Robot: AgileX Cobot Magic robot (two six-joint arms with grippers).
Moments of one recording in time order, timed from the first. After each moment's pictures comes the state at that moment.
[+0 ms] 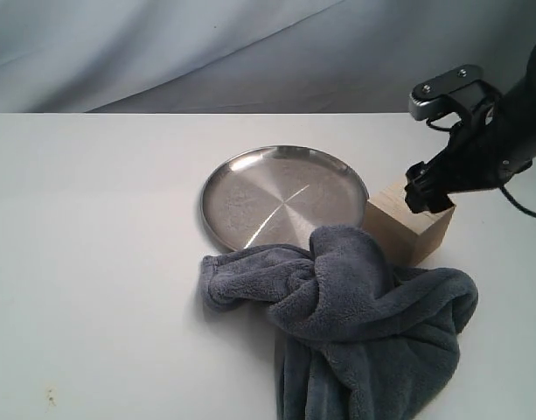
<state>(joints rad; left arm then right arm) -0.13 0.00 0.00 -0.06 0.10 0.06 0.33 1.70 -1.14 0.02 0.67 -0.30</state>
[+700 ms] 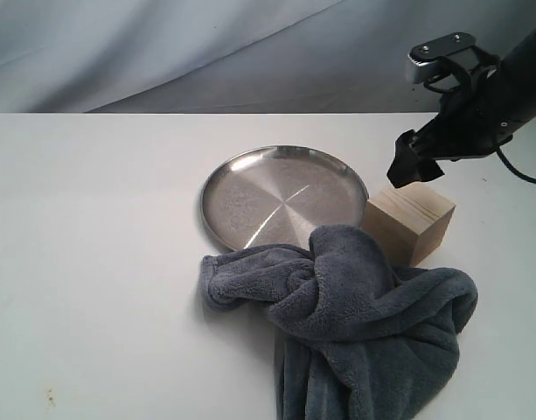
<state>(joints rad) -0.13 0.00 0.00 -0.06 0.10 0.06 0.28 1.75 -1.31 0.27 0.82 -0.57</state>
